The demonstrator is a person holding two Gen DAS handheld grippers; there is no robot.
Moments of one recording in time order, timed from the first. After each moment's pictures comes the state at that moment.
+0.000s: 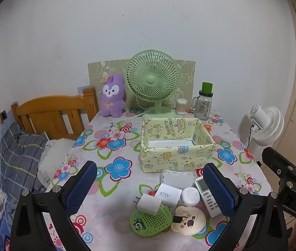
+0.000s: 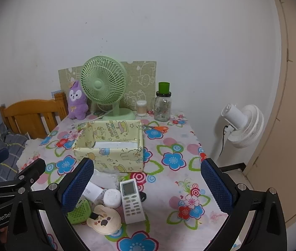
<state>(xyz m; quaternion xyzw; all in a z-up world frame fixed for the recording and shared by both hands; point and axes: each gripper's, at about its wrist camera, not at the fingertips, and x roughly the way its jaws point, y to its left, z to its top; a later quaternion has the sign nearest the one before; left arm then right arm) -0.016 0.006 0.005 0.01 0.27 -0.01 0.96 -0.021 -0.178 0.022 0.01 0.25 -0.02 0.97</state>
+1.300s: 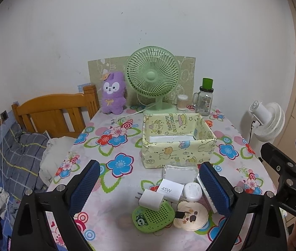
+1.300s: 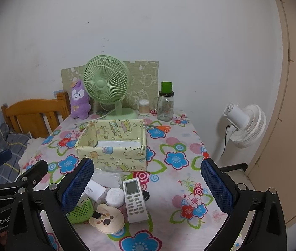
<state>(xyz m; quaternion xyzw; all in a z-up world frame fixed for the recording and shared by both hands) -0.022 0.008 -0.001 0.01 0.28 -0.01 0.96 -0.025 -0.169 0.017 0.01 0.25 -0.01 0.97</state>
